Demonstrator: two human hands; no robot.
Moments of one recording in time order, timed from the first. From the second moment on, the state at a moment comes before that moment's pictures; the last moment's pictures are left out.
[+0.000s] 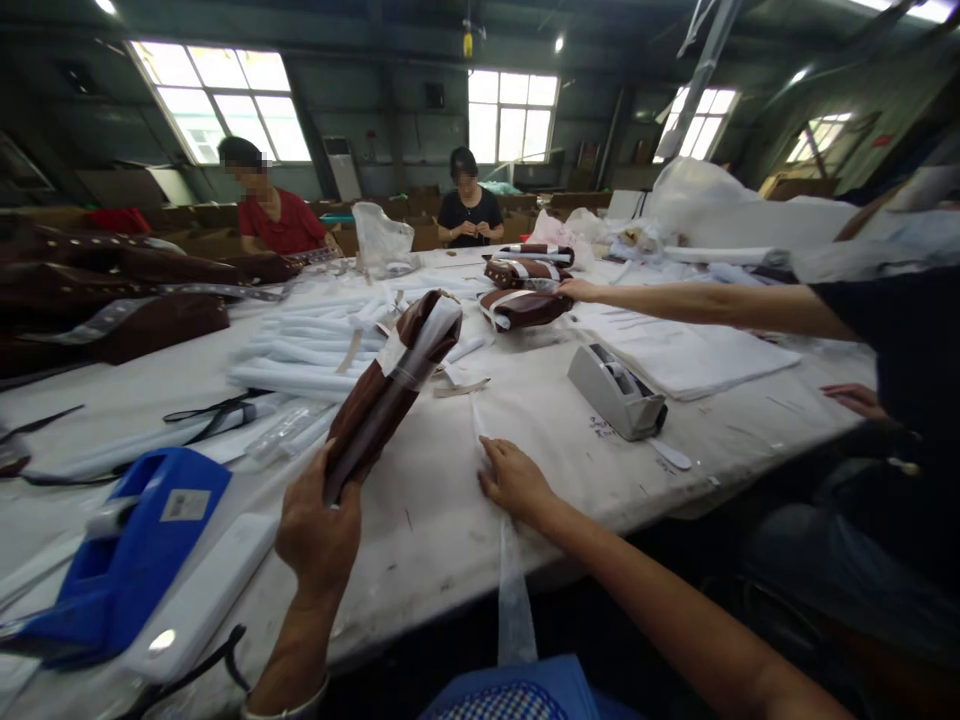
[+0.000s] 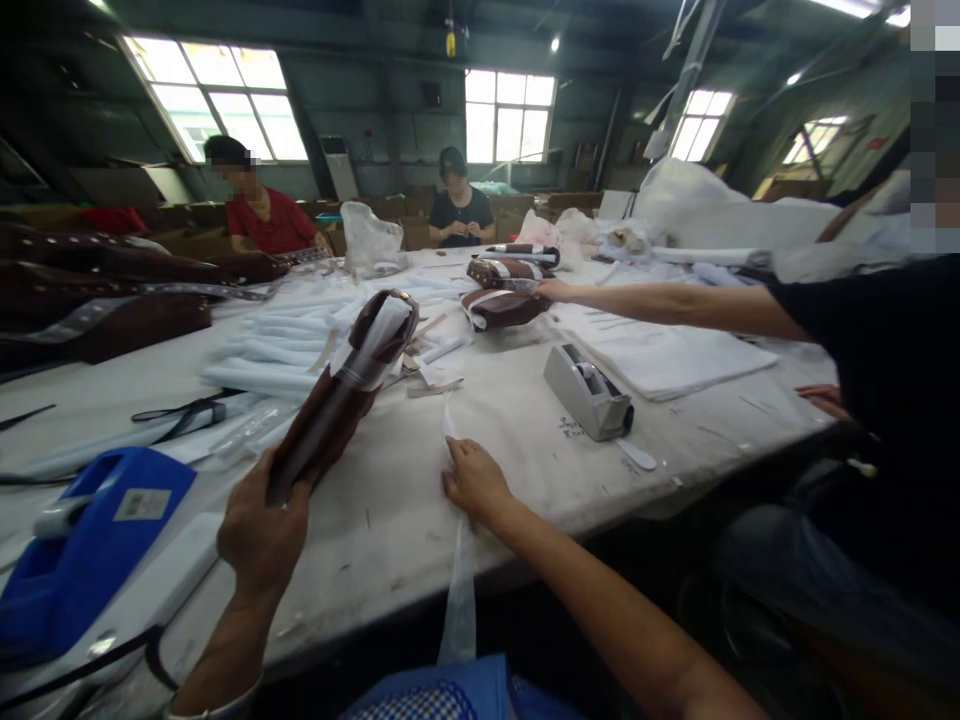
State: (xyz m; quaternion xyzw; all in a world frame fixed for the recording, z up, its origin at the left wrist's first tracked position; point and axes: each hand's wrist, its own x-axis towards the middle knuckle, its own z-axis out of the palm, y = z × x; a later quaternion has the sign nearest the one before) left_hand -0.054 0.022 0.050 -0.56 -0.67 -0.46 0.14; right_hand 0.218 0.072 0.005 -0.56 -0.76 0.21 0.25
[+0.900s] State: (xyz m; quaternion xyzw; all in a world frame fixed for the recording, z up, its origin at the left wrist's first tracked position) left_hand -0.058 0.027 0.057 -0.56 -0.66 -0.48 0.13; right_hand 0.246 0.049 0.000 -0.55 -0.73 0.20 0.36
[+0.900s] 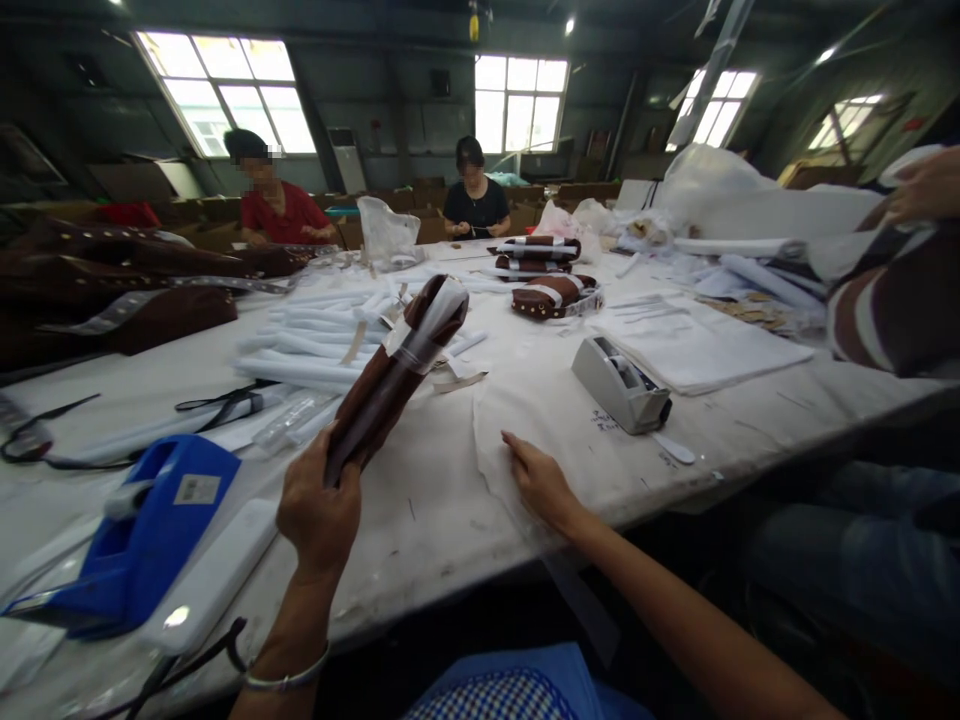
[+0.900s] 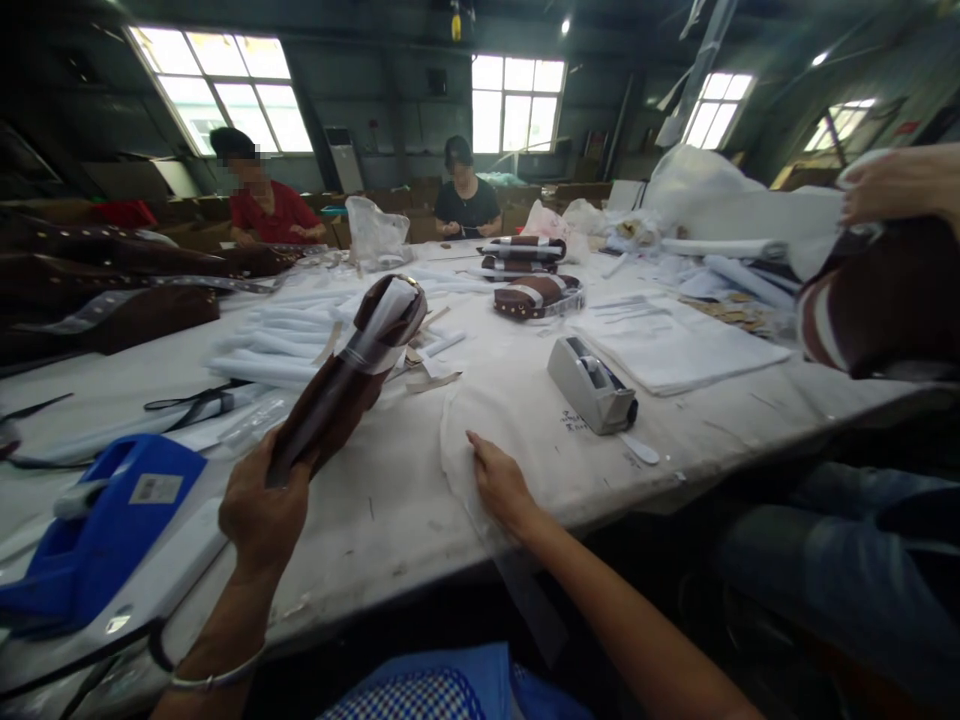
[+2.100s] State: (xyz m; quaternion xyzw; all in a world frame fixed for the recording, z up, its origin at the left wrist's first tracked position) left_hand 0.001 0.021 0.072 -0.69 -0.48 -0.52 0.16; right_hand 0.240 0.028 -0.011 -0.51 -0.79 0.08 0.33
